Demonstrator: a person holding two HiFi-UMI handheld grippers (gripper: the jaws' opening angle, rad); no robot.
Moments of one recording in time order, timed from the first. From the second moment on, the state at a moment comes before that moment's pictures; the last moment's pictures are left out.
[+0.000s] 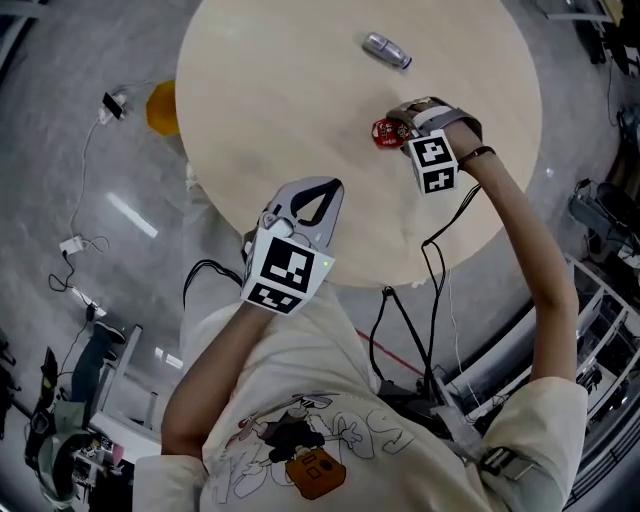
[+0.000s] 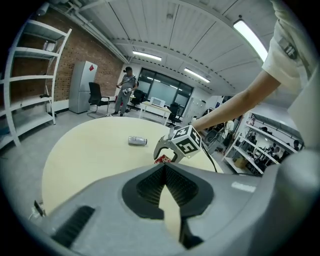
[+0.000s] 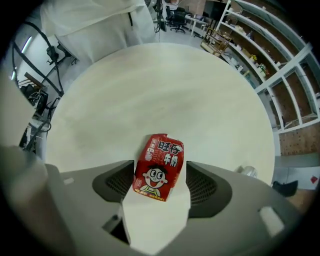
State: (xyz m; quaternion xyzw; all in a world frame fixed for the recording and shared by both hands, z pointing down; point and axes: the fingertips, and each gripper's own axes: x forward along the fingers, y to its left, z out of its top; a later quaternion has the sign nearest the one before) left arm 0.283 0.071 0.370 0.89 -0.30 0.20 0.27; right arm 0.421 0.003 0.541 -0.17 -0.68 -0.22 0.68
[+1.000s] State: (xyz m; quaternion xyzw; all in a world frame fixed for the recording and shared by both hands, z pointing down) left arm 0.265 0.087 0.352 0.92 -0.24 0.20 0.24; right arm 0.394 0.027 0.530 -0.04 -0.71 -0.08 0.70
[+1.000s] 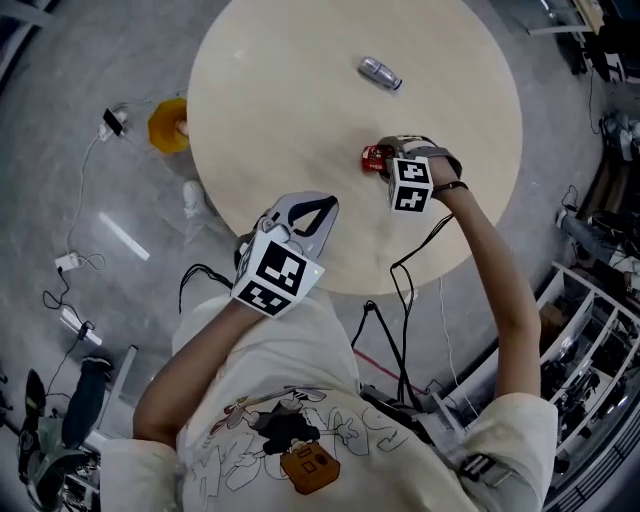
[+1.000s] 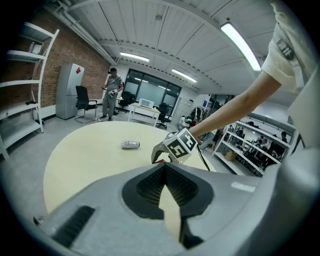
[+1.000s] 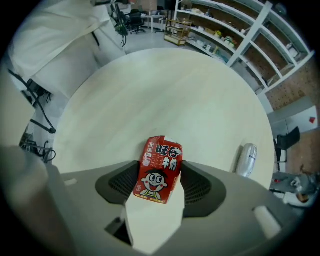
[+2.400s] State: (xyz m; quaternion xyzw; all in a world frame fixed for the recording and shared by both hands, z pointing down) left arm -0.117 0.061 0.366 0.85 -0.43 0.10 0.30; right arm 0.017 0.048 0.458 0.05 -0.82 0.11 0.55
